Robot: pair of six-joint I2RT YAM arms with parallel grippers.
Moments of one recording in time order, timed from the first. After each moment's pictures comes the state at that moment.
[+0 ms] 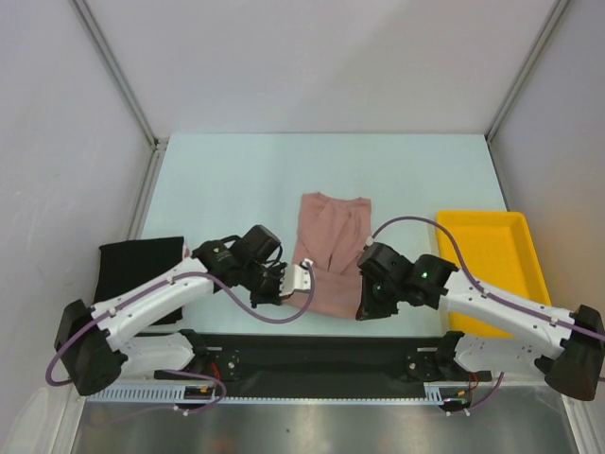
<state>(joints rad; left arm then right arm) -0.82 1.18 0.89 -0.82 0.39 0.65 0.96 1.09 0.85 -0.87 -0.05 0.94</state>
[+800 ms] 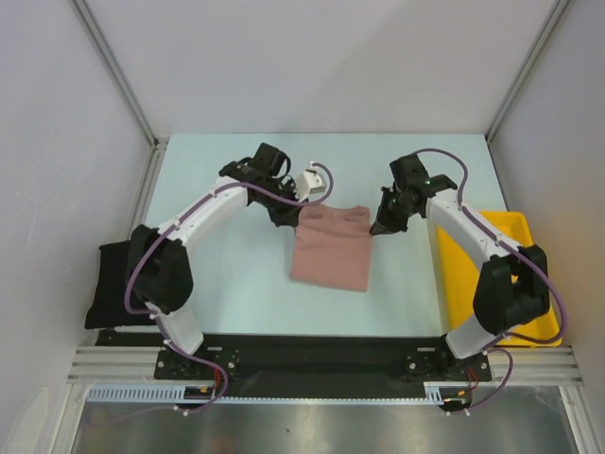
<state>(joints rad) -0.50 1.73 1.47 -0.85 0.49 0.61 0.35 1.54 1.26 -0.82 -0.19 0.60</state>
